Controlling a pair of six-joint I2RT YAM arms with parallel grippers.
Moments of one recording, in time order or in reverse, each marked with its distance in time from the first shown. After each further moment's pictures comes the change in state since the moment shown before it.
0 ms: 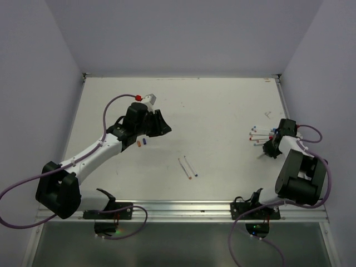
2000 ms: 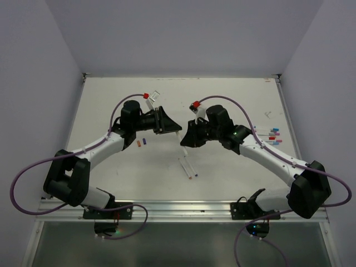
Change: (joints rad) left arm 0.109 0.116 -0.099 0.528 0.634 -0.251; right arm 1.047 -0.158 0.254 0.090 -0.544 -0.260
